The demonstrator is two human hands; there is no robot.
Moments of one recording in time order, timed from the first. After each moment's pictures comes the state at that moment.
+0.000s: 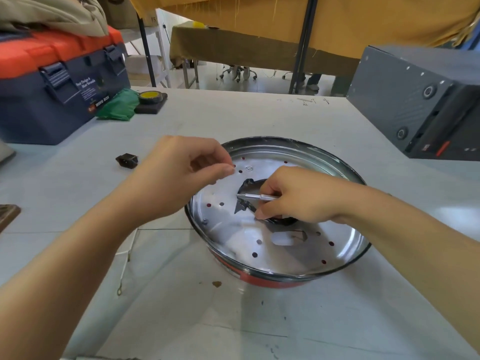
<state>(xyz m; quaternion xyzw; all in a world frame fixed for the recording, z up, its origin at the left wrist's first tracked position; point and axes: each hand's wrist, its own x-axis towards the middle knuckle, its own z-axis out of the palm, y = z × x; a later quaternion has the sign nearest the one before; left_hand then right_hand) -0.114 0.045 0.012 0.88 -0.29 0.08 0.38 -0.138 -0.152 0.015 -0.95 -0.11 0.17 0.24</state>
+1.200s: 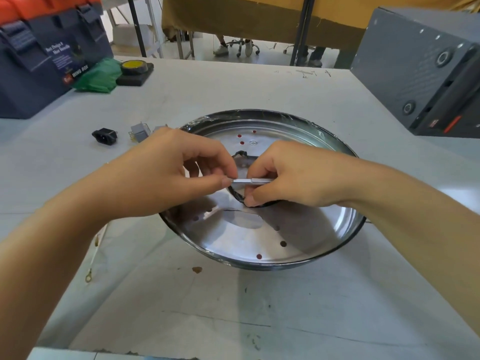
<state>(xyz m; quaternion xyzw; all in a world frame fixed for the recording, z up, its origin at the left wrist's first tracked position) -0.120 0.036 0.004 0.87 -0.38 -0.04 0.32 -0.137 -0.164 0.009 -0.93 -0.16 0.16 0.28</state>
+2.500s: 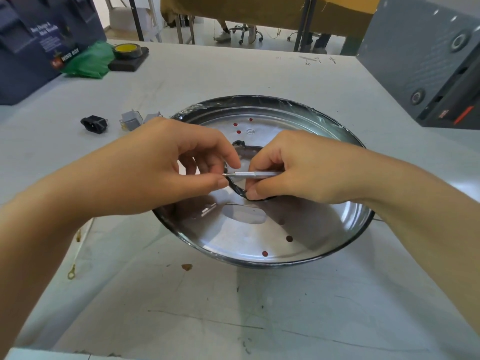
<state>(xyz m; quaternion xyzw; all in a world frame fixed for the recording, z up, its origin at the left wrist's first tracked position) -0.120 0.031 0.002 0.86 -0.39 -0.06 0.32 -0.136 -0.175 0.006 -0.93 -0.20 0.15 0.28</state>
